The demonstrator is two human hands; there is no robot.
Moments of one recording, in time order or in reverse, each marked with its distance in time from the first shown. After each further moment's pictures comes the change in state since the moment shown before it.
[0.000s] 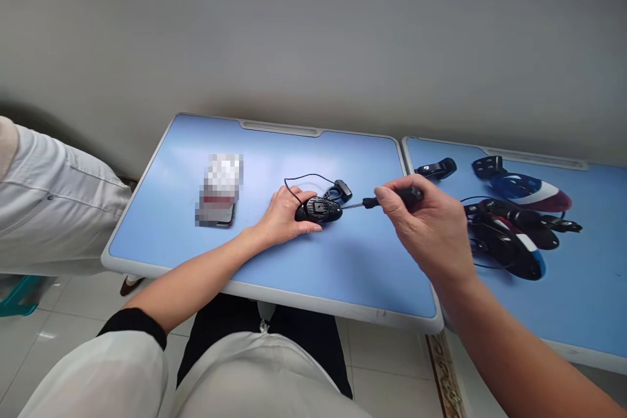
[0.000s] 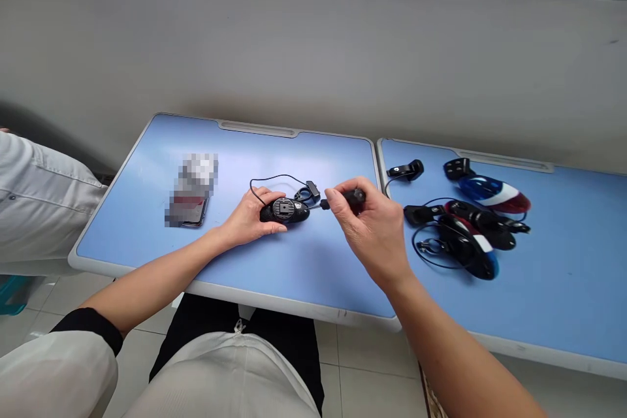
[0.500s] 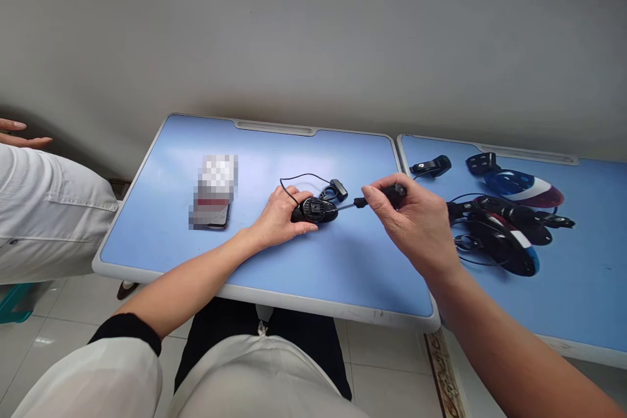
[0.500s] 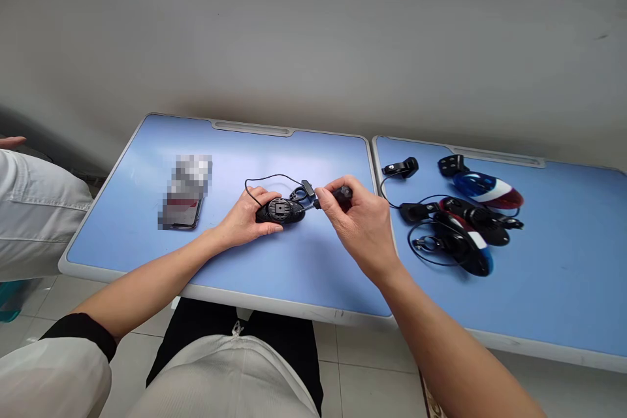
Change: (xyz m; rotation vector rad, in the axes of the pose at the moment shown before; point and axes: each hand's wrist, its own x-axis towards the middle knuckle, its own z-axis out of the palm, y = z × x) left_hand 0.001 0.001 -0.001 0.005 -0.011 0.047; right_hand 0.005 0.009 0.005 -0.039 -0.037 -0.015
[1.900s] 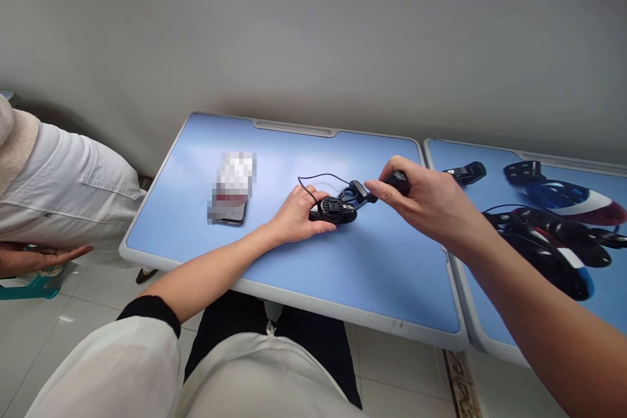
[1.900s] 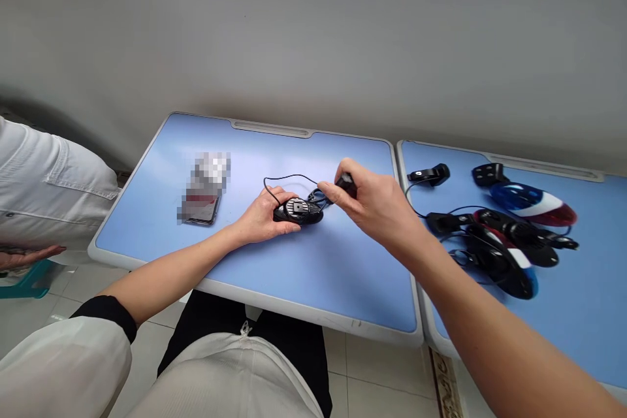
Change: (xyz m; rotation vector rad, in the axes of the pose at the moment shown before) left_hand 0.002 -0.006 0.005 -0.122 0.063 0.055; right_hand 0.036 -0.018 -0.003 -0.200 -0.341 -0.054
